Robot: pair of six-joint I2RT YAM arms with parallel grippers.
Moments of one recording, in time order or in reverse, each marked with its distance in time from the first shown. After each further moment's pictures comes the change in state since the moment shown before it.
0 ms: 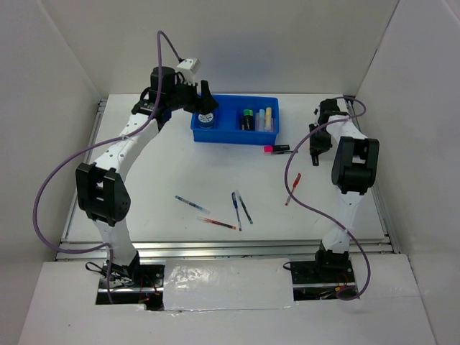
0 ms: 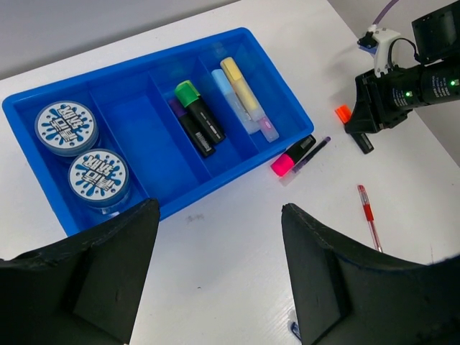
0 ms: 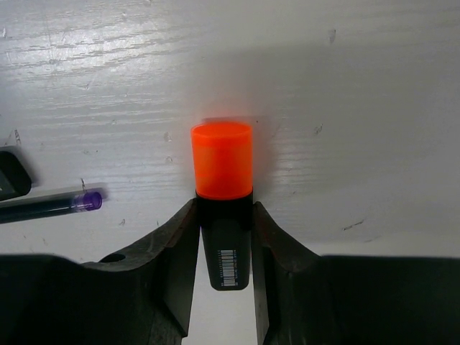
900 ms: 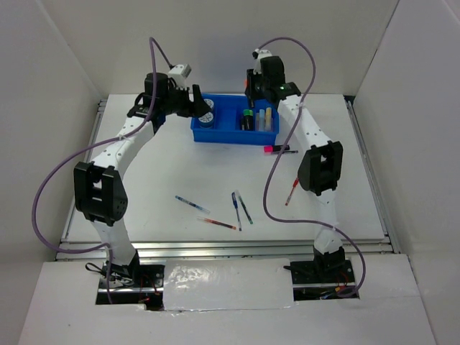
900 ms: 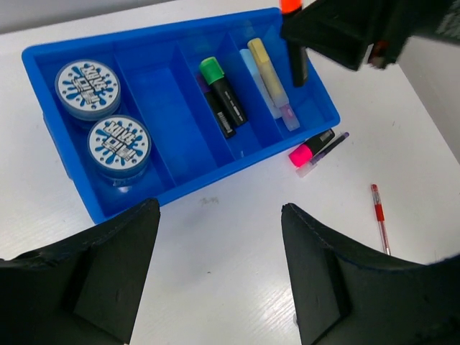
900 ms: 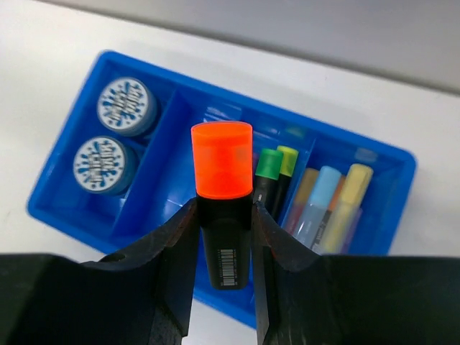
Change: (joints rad) left arm 0.056 -0.008 -0.092 0.048 0.009 -0.041; right arm 0.430 0.080 0.608 0.182 -0.058 0.138
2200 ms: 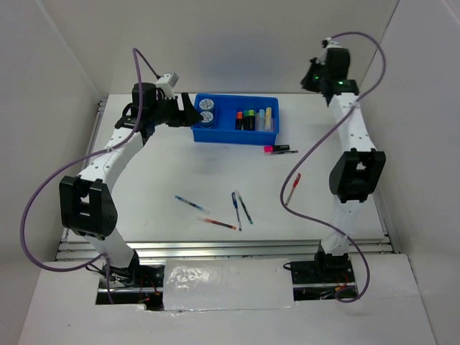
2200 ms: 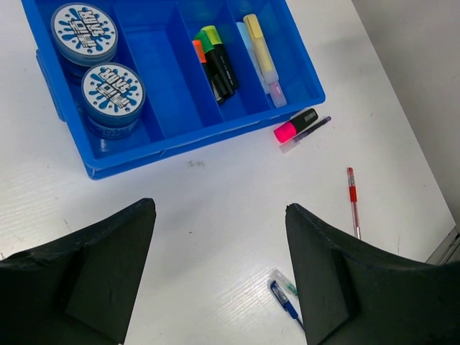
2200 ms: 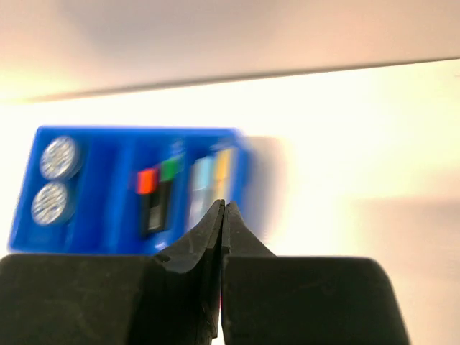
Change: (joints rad) left arm 0.046 -0.159 -0.205 0.007 0.037 -0.095; right arm -0.277 -0.212 -0.223 0.026 -0.117 0.129
